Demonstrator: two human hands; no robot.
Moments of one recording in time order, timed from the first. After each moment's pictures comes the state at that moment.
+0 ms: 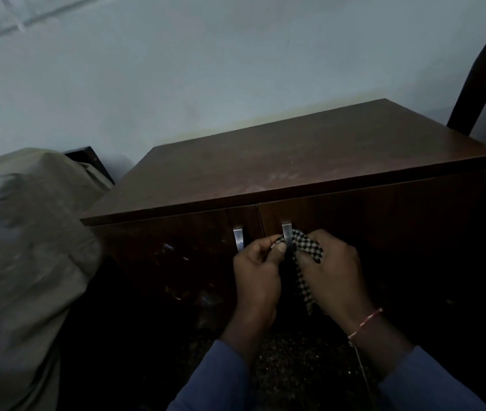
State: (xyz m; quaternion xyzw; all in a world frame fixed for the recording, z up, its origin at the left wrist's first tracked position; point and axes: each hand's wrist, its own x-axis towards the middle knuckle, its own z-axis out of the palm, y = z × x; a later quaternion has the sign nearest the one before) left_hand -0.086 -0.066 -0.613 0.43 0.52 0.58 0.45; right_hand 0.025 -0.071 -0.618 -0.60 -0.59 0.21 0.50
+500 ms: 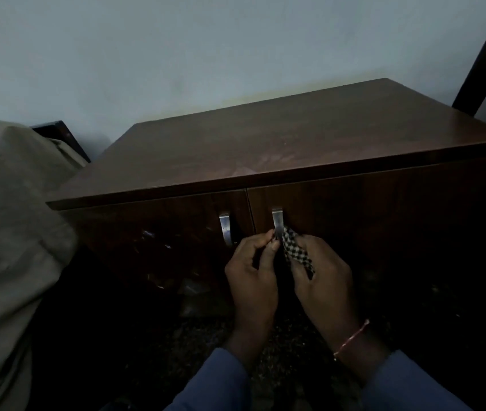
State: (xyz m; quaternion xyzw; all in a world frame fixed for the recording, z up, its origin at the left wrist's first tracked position) left_hand -0.080 -0.065 -0.646 0.54 0.51 0.63 0.22; right_hand 0.019 -0.076 -0.662 -0.54 -0.64 0.08 0.54
